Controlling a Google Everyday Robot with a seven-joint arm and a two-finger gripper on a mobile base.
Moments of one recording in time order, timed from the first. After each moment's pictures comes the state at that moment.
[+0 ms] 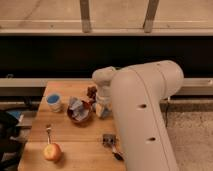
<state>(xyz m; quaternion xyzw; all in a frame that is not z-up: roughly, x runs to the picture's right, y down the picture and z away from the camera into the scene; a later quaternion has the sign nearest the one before) 0.015 0.127 0.868 -0.40 0.17 0.43 0.79</state>
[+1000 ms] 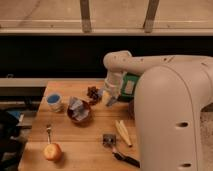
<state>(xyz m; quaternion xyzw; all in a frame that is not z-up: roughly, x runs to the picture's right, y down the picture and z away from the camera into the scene) 0.040 0.068 0.811 -0.38 0.12 0.44 0.80</state>
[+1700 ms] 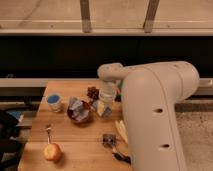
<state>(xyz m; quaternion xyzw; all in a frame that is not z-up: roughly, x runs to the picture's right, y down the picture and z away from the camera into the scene) 0.009 0.131 0.846 -0.44 0.15 0.40 0.79</state>
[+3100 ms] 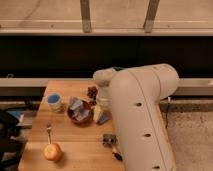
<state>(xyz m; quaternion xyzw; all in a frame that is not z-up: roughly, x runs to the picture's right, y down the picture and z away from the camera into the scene) 0.005 0.160 0.871 -0.46 0.19 0.39 0.77</state>
